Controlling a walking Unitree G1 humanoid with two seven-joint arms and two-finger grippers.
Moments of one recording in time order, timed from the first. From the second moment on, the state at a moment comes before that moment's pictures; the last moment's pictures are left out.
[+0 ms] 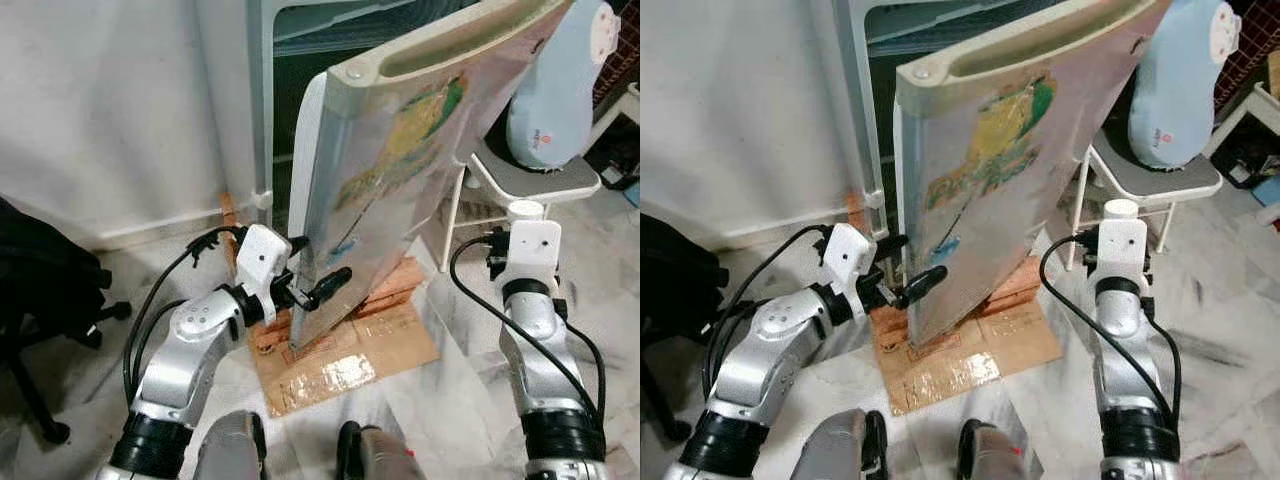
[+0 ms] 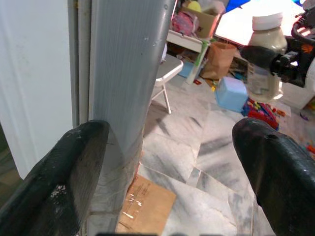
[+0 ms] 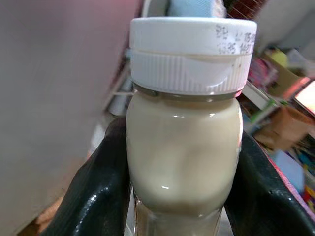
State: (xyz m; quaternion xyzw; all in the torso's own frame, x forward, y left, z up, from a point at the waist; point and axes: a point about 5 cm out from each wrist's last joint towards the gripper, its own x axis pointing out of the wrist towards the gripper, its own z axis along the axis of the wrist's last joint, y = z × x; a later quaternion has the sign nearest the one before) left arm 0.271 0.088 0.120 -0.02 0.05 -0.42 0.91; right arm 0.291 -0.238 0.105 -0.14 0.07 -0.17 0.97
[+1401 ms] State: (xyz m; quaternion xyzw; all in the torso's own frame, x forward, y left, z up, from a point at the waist) left arm 0.271 -0.015 0.171 -0.02 -0.06 -0.56 0.83; right arm 0.239 -0.238 0.062 -0.07 0.25 -0.16 0.95
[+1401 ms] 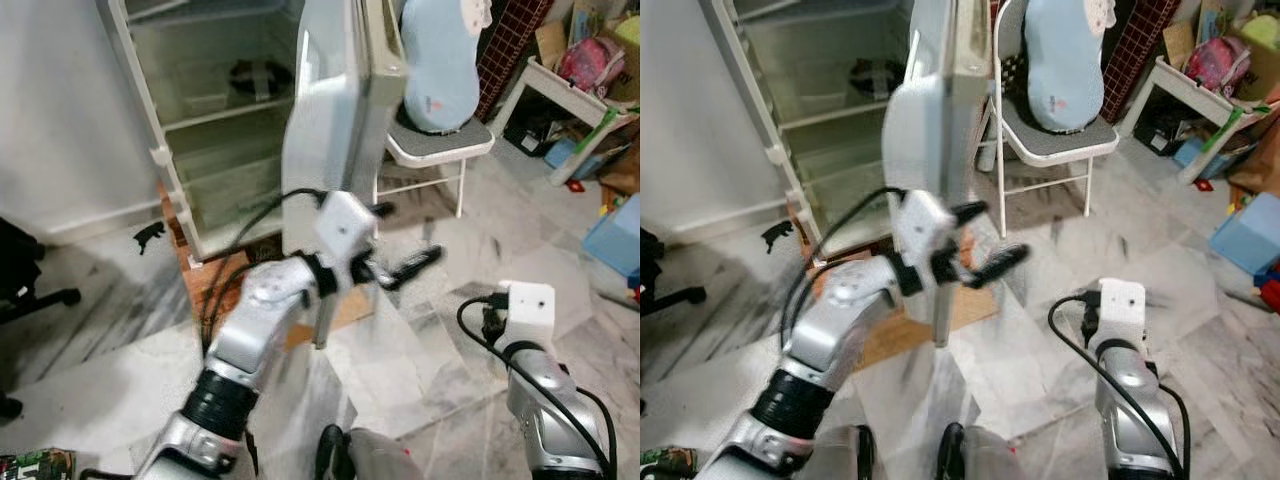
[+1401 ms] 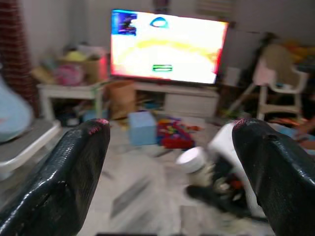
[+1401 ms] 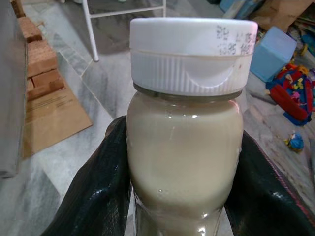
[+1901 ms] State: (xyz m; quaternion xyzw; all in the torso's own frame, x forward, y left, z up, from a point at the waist) left arm 0.294 0.087 0.164 -0.04 -0.07 -0.34 0.94; right arm 0.243 -0.239 0.067 -0.08 0.24 -0.17 0.95
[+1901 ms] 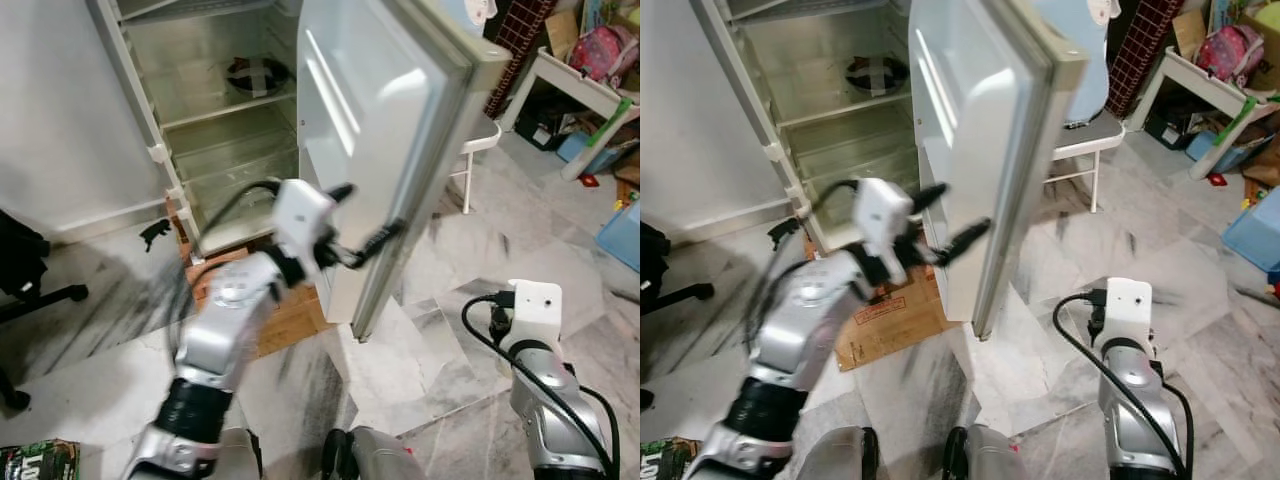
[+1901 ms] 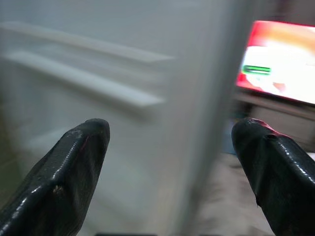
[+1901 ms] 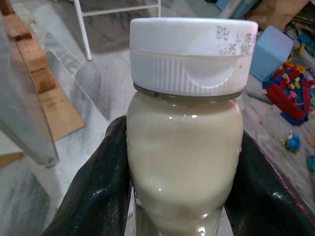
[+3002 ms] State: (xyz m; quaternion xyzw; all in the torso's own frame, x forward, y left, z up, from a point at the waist) left arm 0.283 0.186 0.108 0.03 0.02 -0.02 1.00; right arm 0.306 -0.210 0.098 -0.04 0.13 -0.14 0.98
